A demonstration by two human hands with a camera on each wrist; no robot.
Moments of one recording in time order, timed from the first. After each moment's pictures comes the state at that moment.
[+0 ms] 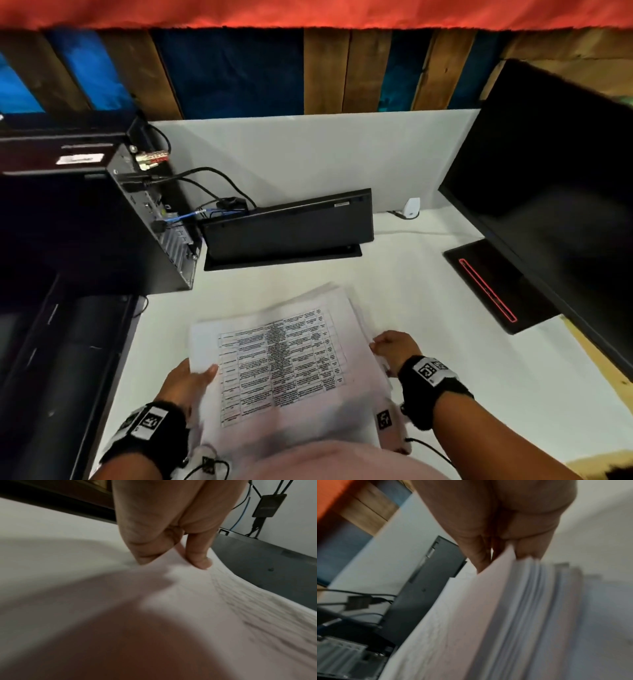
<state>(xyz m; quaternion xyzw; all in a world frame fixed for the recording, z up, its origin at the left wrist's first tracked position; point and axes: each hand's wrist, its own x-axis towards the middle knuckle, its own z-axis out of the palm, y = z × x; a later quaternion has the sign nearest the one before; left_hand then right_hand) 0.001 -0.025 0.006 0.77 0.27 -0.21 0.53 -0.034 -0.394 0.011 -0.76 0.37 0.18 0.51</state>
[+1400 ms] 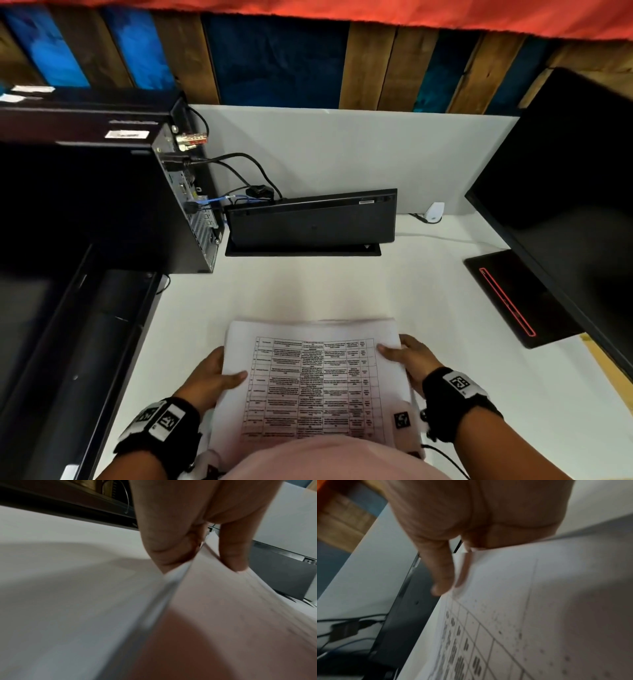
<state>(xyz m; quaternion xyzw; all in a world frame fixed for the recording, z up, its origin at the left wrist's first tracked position) -0.023 -0.020 -0.007 0.67 0.17 -0.30 0.65 -0.049 -0.392 0.006 -0.65 0.35 0.20 0.65</state>
